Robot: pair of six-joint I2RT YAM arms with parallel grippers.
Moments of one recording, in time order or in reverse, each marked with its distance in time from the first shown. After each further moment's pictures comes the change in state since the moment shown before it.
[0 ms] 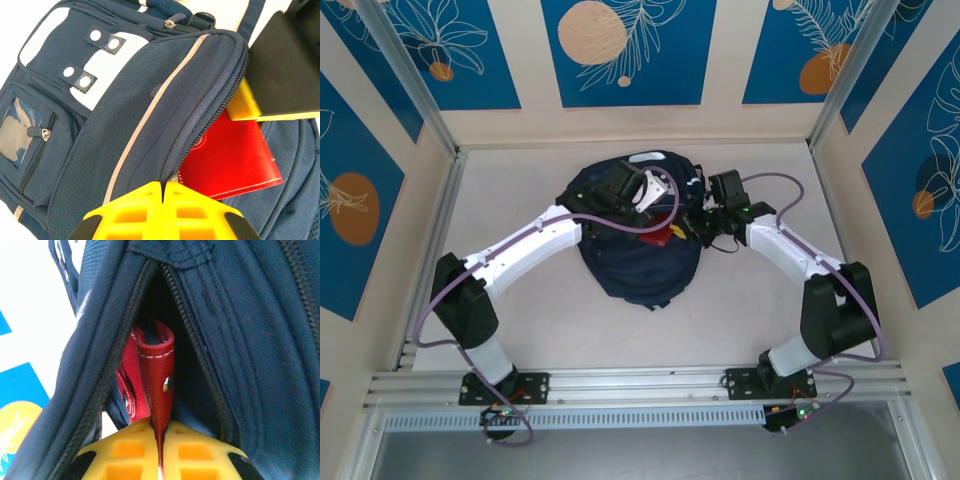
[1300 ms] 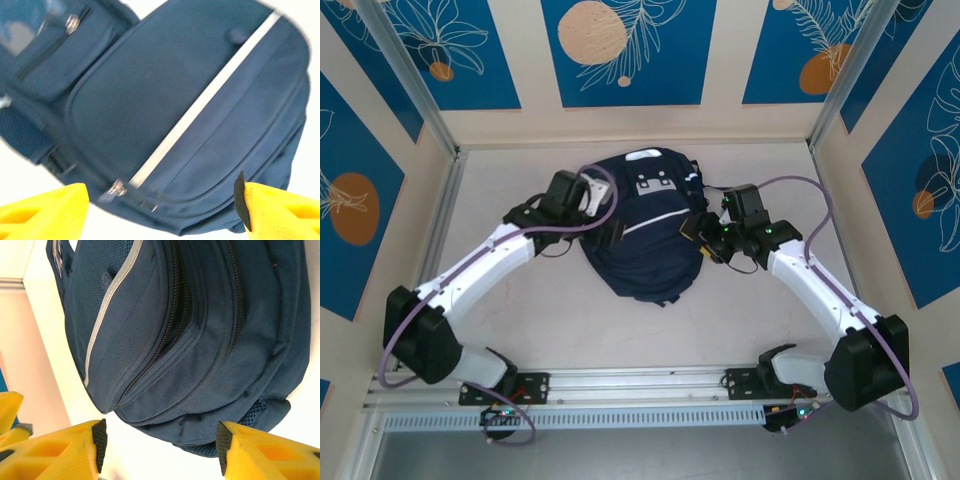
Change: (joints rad) left arm 0.230 -0.296 -0.401 0.103 0.239 -0.288; right arm 0.014 -0.289 -0.103 -0.191 0.150 -0.205
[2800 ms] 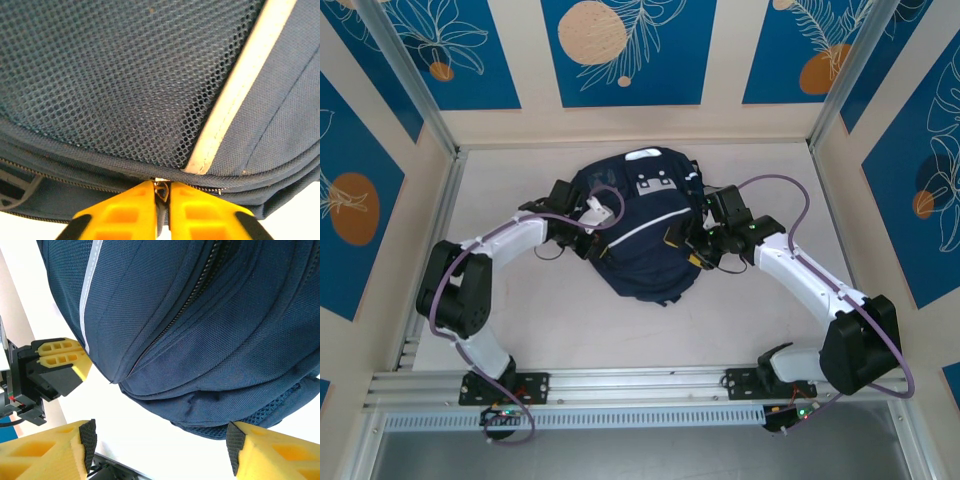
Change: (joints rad) left arm 0.153 0.301 -0.018 0.002 0.315 0.436; right arm 0.077 0.076 0.028 -0.029 -0.044 -0.027
